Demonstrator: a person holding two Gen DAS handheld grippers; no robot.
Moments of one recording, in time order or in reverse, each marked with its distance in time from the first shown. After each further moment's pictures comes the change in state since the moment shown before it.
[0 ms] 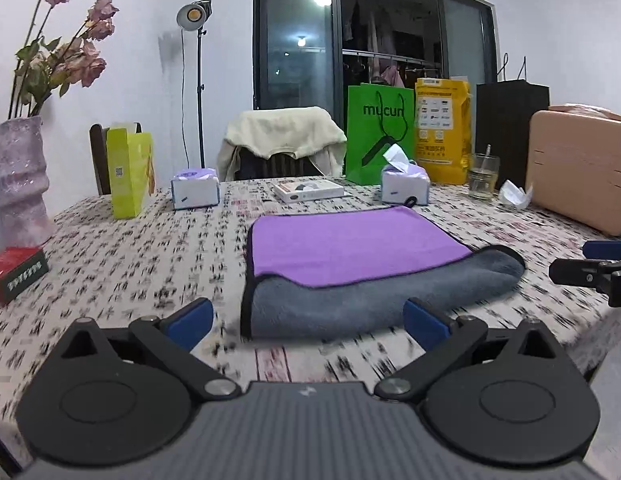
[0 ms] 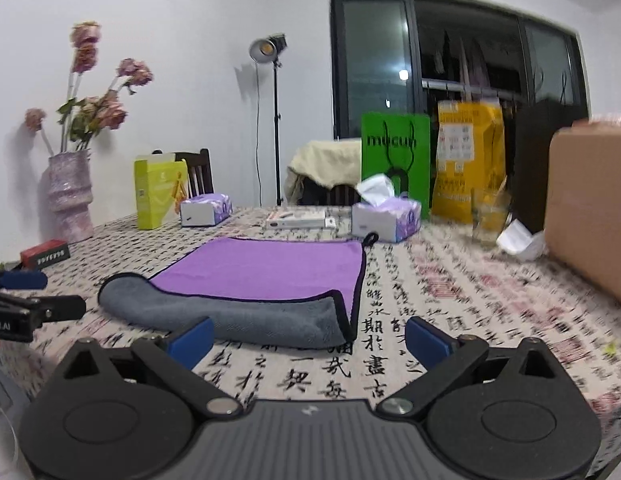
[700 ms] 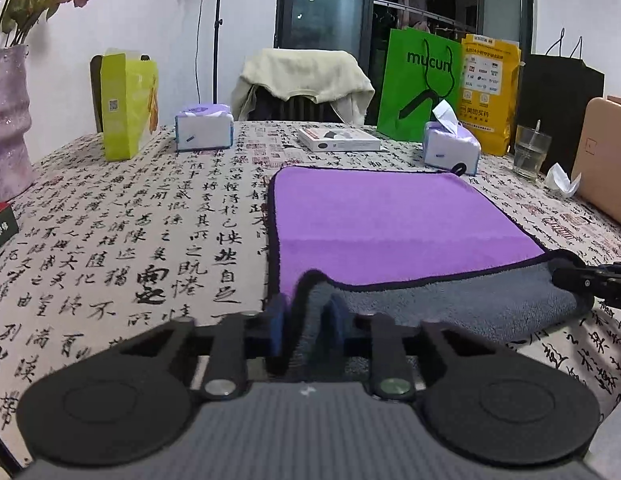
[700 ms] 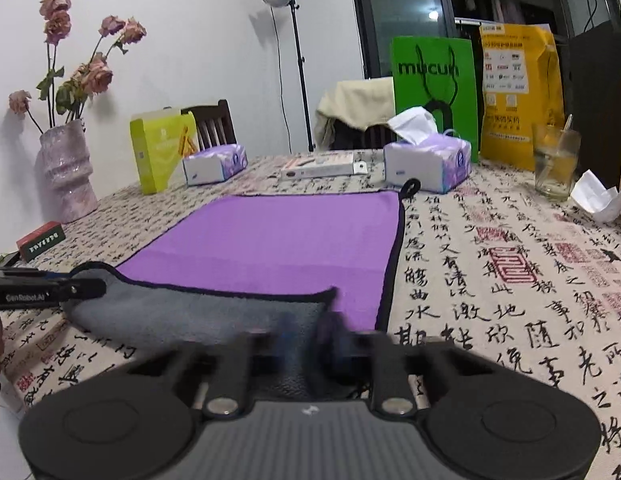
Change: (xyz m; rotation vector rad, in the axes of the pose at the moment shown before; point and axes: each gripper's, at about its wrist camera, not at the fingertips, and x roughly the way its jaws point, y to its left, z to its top) left arm 0.087 0.038 0.009 -0.097 0.183 0.011; right arm 0.117 -0.024 0.010 0.026 0.171 0.132
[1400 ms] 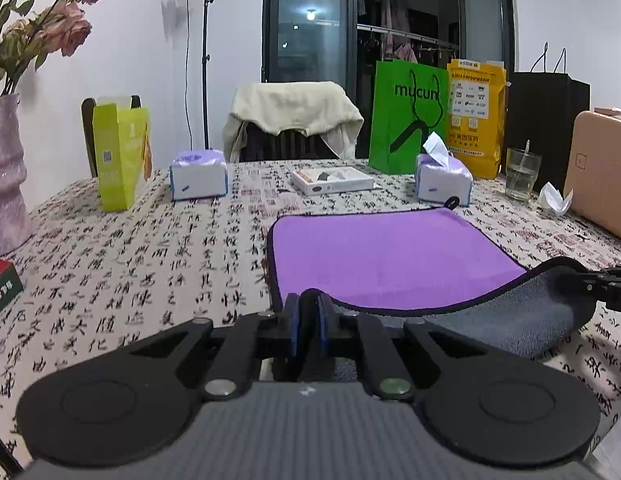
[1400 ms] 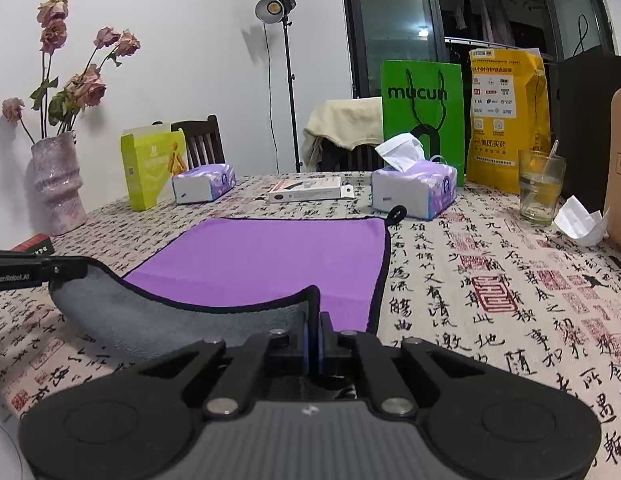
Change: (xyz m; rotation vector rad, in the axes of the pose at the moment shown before) left arm -0.008 -0.002 0.028 0.059 -0.094 -0.012; right arm -0.009 0.001 0.012 -0.014 -0.056 -0.051
